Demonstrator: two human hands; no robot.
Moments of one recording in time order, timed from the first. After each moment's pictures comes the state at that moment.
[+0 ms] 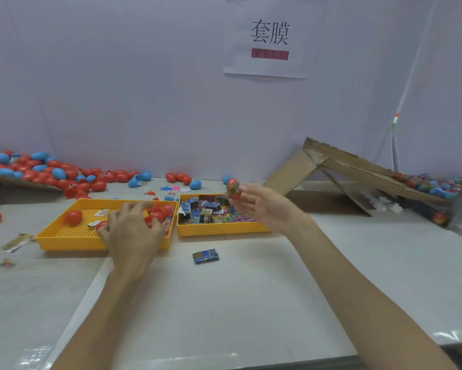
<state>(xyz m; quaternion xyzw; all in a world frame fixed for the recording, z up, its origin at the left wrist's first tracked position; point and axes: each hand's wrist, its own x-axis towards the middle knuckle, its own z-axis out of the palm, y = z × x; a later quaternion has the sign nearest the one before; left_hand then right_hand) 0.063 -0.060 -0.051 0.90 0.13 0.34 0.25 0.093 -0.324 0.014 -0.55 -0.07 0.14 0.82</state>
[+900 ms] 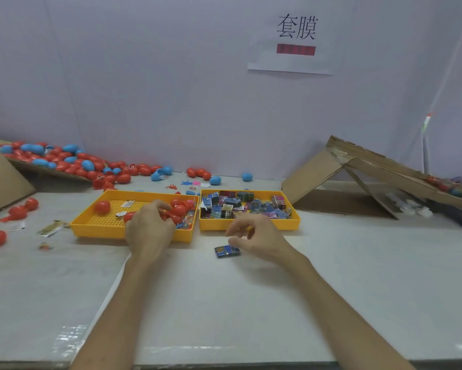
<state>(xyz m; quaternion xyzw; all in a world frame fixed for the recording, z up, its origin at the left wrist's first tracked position) 0.068 -0.037 -0.052 0.90 0.16 0.26 0.32 0.073 -0.279 -0.056 -0.86 -0.27 -0.07 0.44</state>
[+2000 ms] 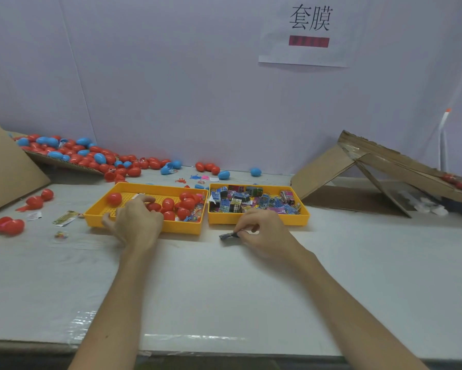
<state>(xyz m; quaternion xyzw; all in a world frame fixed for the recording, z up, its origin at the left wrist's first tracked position) 0.070 -0.010 -0.054 0.87 0.30 0.27 0.27 0.078 -0.275 -0.063 -0.87 -0.29 -0.13 0.37</state>
